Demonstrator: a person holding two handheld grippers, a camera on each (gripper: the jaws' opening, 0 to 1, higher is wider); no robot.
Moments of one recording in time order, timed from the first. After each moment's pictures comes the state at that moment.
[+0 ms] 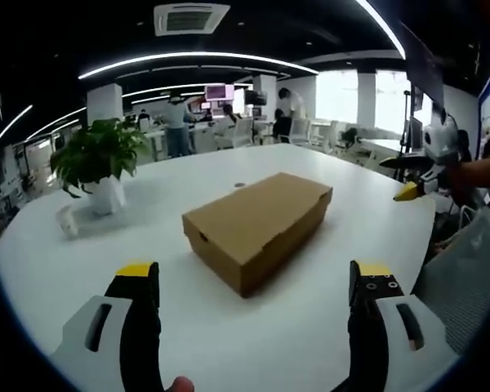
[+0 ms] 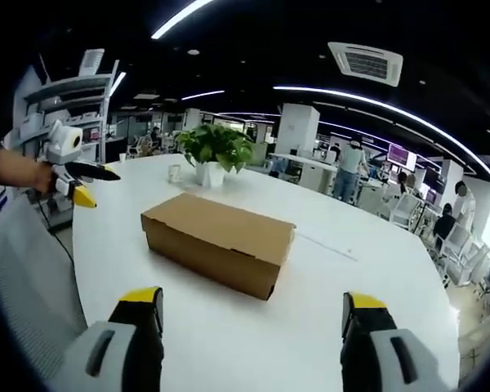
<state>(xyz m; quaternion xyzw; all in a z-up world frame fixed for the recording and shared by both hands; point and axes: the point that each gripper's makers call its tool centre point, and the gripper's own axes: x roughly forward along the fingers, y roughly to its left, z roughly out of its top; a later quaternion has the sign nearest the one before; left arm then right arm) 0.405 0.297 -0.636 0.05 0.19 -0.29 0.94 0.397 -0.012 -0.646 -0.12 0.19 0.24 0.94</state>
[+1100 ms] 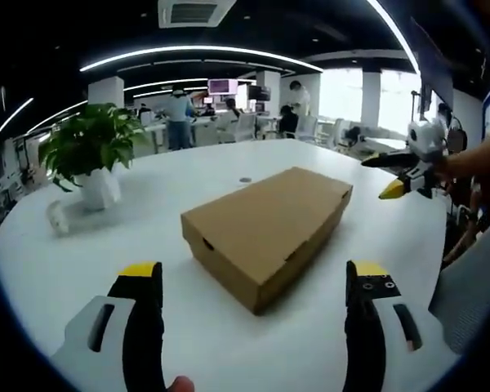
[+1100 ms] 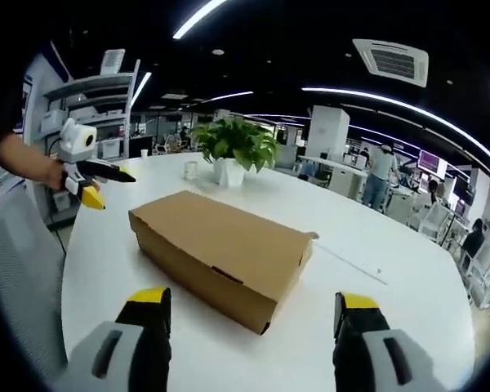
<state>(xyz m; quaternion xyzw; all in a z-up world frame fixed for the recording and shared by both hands) 0.454 0.285 -0.662 0.05 0.21 -0.28 0.94 0.479 0.006 -0.670 -0.14 0.19 0.32 0.92</state>
